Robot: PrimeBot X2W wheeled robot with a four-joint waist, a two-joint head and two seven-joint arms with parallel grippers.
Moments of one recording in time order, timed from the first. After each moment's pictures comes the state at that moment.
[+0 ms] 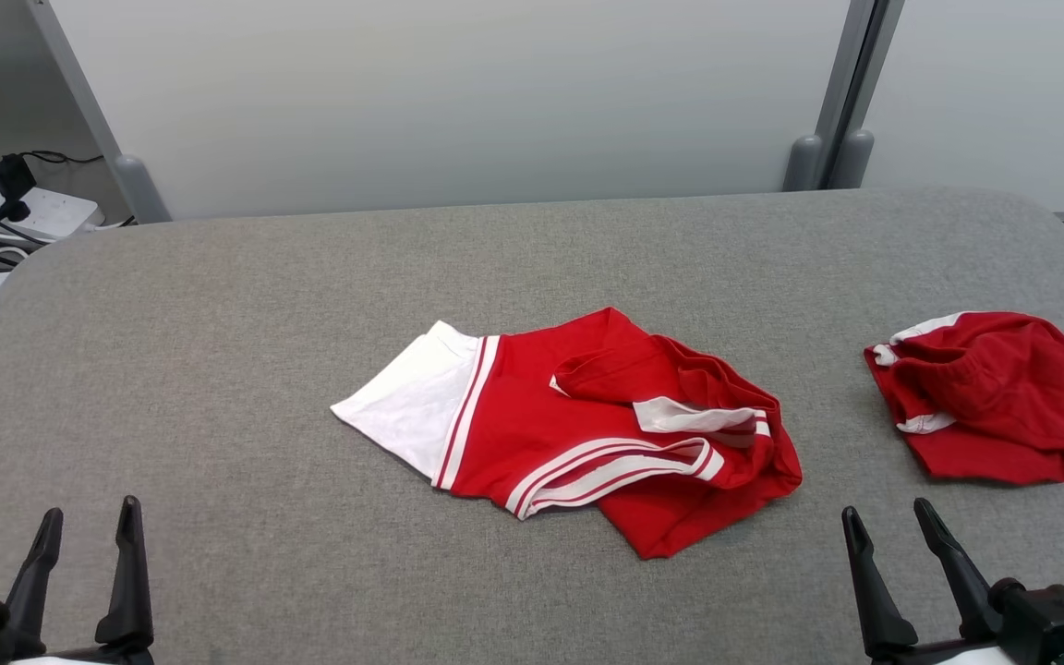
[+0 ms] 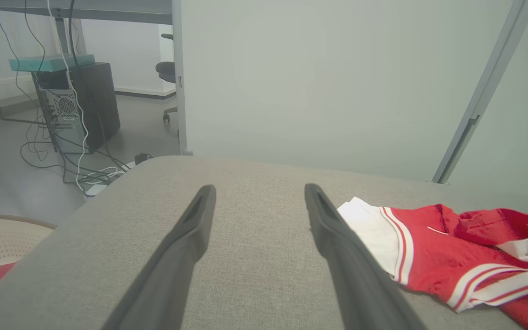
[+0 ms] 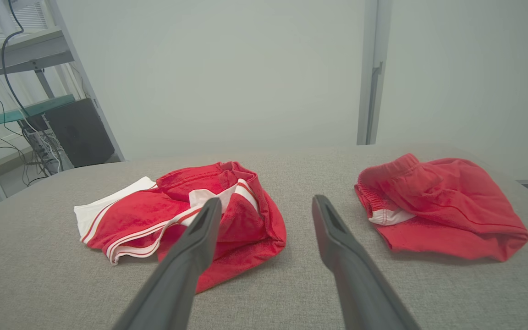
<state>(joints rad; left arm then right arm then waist) 0.16 0.39 -0.07 0.00 -0.61 0.16 -0.24 0.13 -0.06 0.07 0.05 0.21 0.13 -0.18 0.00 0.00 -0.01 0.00</state>
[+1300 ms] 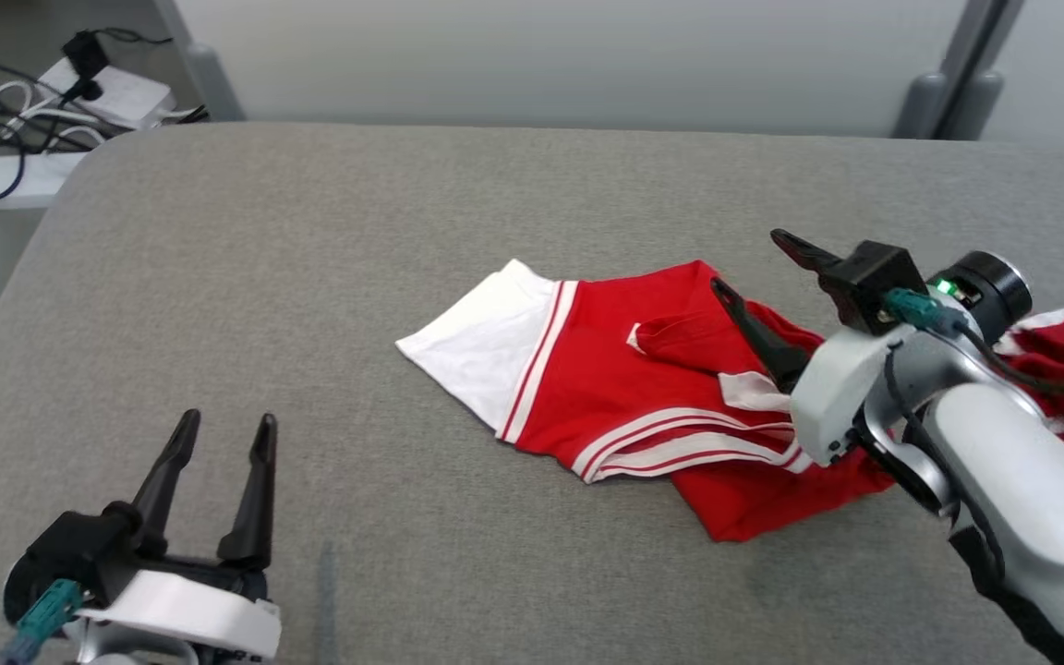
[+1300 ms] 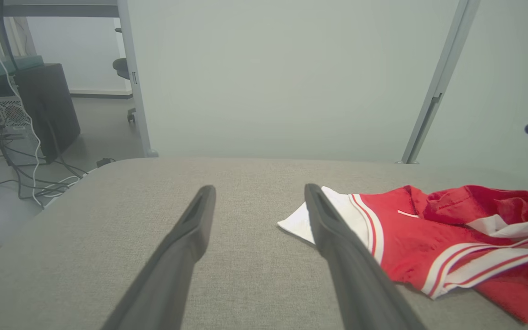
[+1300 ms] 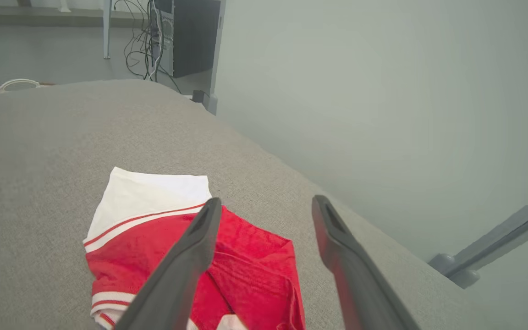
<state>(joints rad) -0.01 0.37 -0.25 0.03 -0.53 0.10 -0.23 -0.62 -0.34 0.59 0.33 0.31 0.13 0.06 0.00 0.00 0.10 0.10</state>
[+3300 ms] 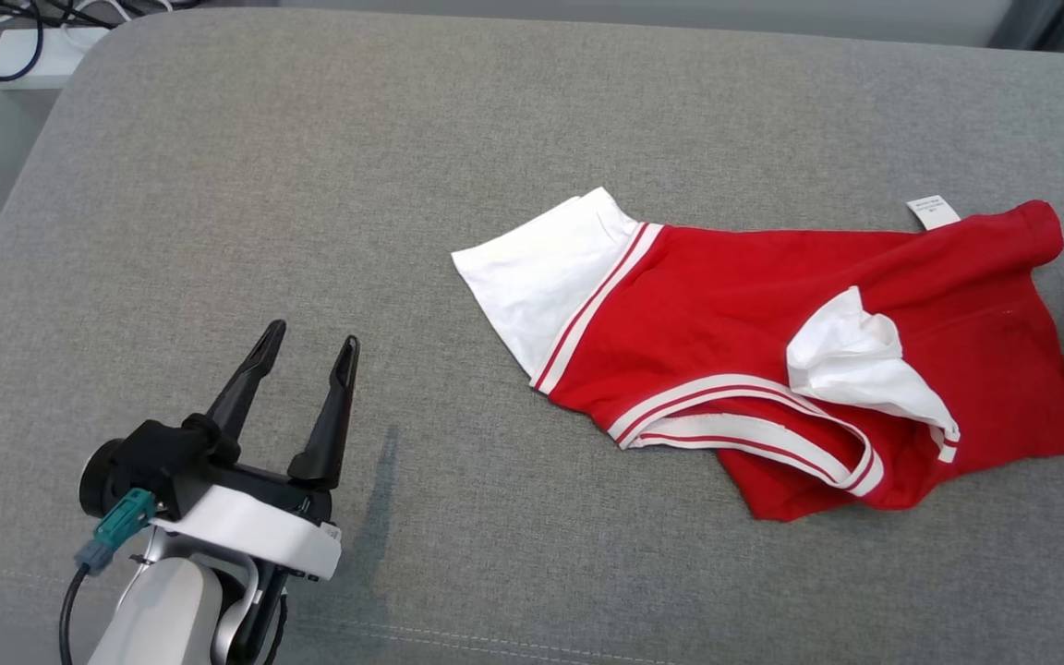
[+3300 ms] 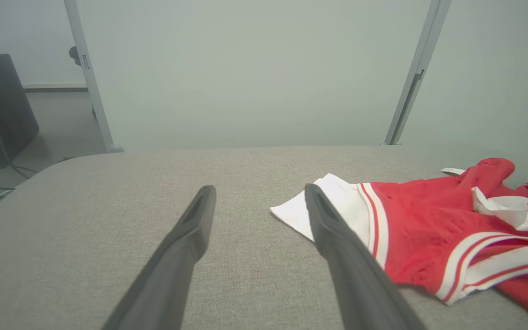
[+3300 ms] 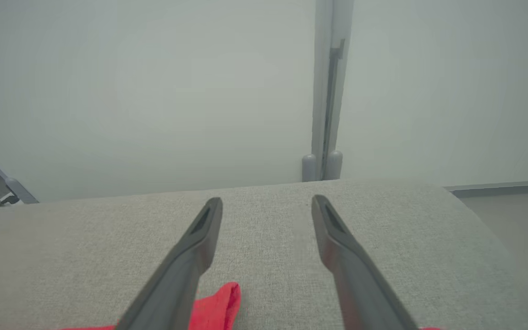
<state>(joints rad) -0.23 0.19 -0.23 0.21 -0.35 -0.11 -0.25 -0.98 -0.56 0.65 1.09 0.94 0.13 -0.24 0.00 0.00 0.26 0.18</state>
